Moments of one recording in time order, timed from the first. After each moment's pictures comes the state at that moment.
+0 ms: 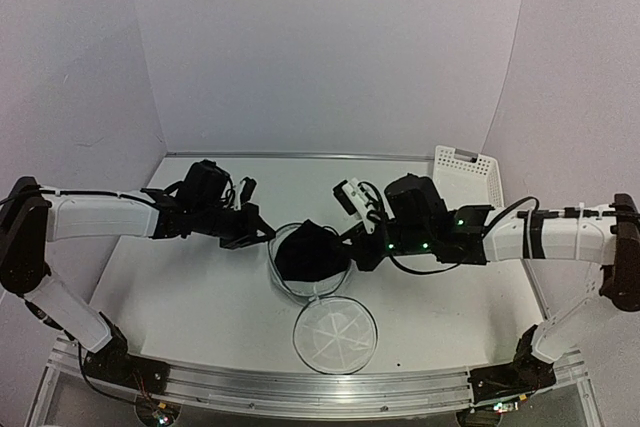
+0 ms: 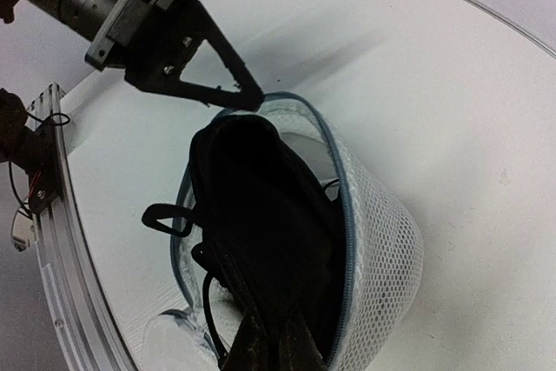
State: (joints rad) left arm -0.68 1.49 0.88 -0.08 0.37 -0.75; right arm 0.96 1.46 0.91 -0.02 -0.13 0.18
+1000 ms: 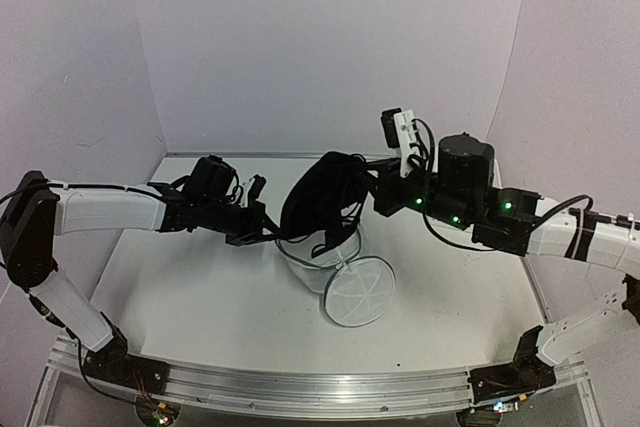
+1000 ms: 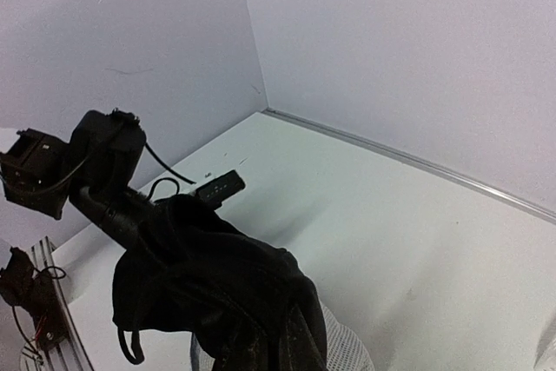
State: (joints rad) left arm -0.68 1.55 0.95 -0.11 0.45 -0.69; right arm 0.96 1.26 0.97 0.11 0.13 0.20
